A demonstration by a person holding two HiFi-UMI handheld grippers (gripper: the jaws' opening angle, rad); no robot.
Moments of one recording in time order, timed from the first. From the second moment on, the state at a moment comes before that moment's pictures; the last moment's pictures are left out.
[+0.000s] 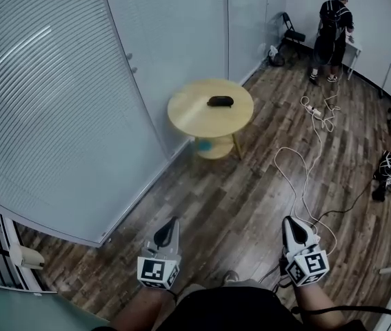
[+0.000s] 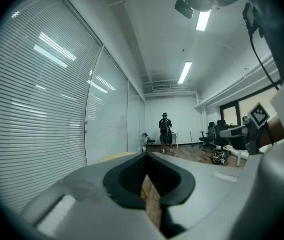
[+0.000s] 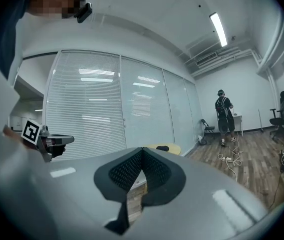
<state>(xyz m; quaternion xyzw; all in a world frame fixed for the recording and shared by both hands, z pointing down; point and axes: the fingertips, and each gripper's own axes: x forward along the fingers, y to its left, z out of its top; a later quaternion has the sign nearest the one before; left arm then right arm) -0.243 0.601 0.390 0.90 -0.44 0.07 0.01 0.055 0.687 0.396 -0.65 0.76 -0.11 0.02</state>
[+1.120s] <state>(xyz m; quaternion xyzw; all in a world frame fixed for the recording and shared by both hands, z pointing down) -0.173 0.209 0.427 0.92 -0.38 0.08 0.03 0.101 0.328 0.435 -0.69 0.72 -0.12 -0.03</state>
